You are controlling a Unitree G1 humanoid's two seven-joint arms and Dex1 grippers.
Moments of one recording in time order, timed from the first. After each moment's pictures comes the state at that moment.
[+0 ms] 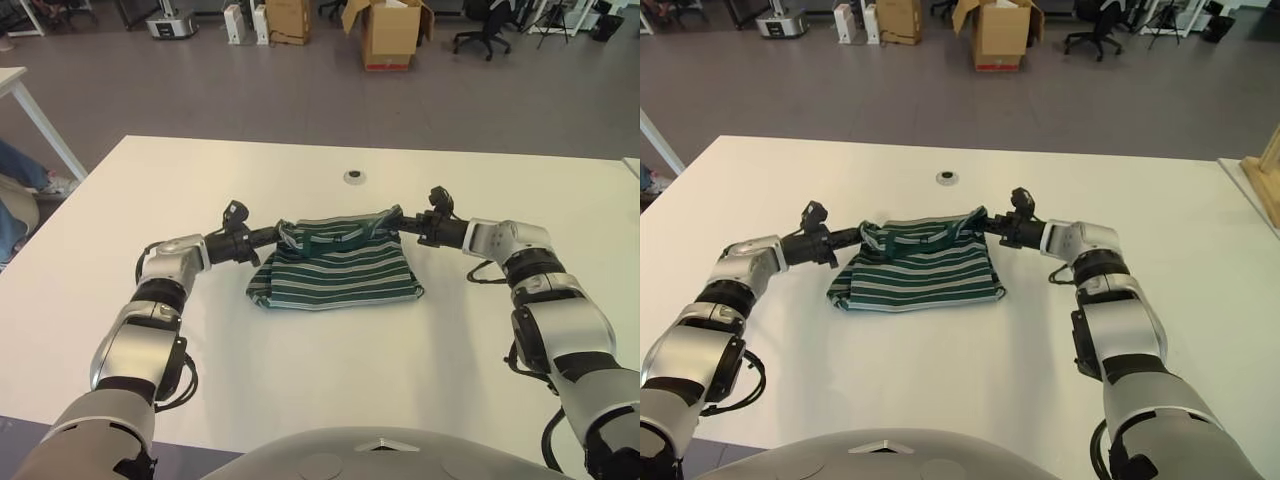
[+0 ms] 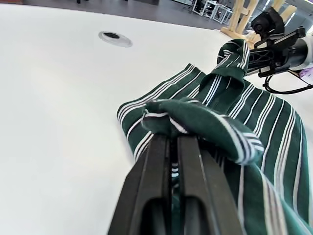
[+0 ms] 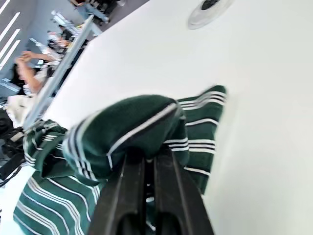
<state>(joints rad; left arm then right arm) -0.68 0.45 -0.09 1.08 -0.48 0.14 -1.09 -0.84 -0.39 0.05 1.10 0.58 0.64 0.80</state>
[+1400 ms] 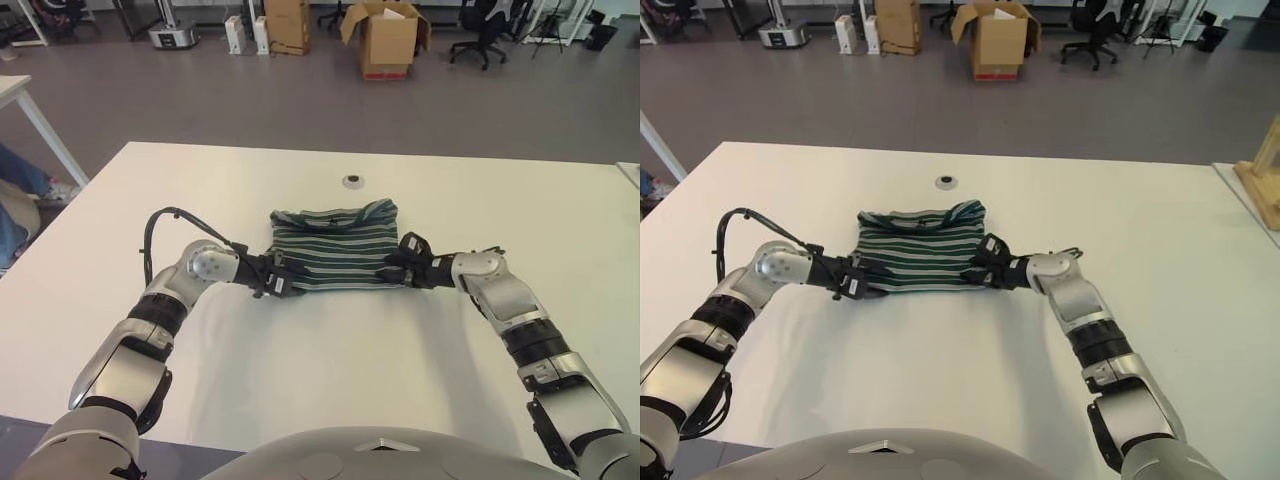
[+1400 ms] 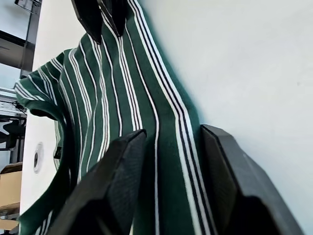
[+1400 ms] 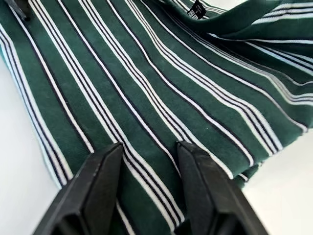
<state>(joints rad) -0.48 0.56 -0.45 0.62 0.13 -0.69 -1.18 -0.41 -0.46 0.30 0.33 0.03 0.35 0.86</state>
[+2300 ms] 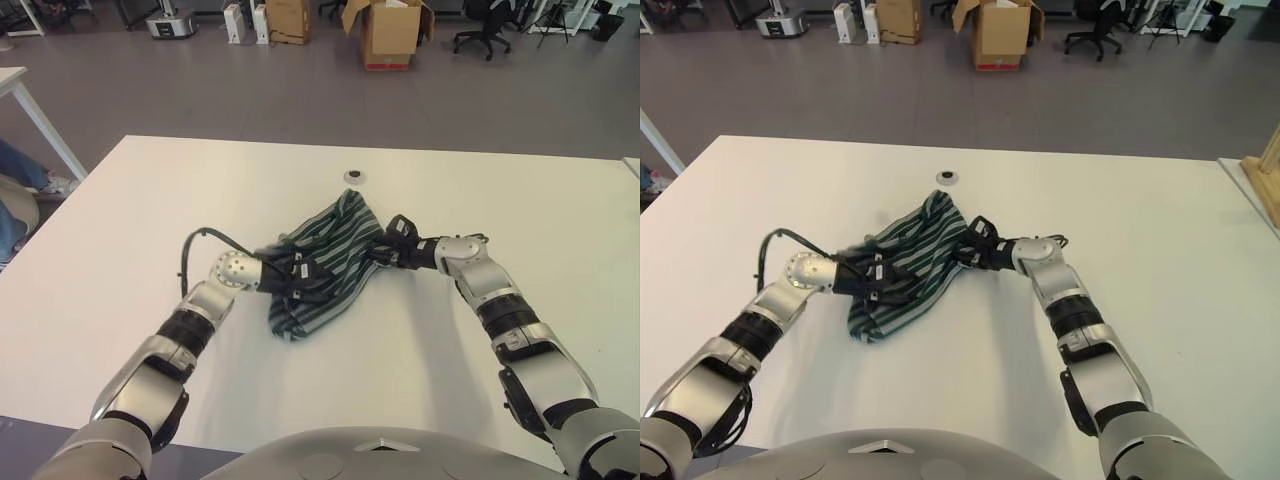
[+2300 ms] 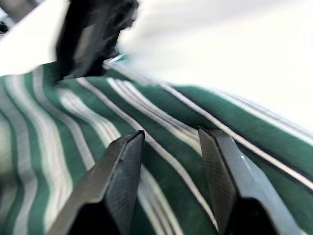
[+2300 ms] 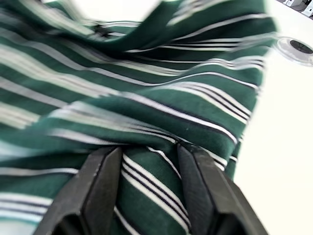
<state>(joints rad) -0.40 0.44 -0.49 0.41 -0.16 -0.14 -1.13 -0.56 -0.33 0.25 0.62 0.04 0.17 0.83</state>
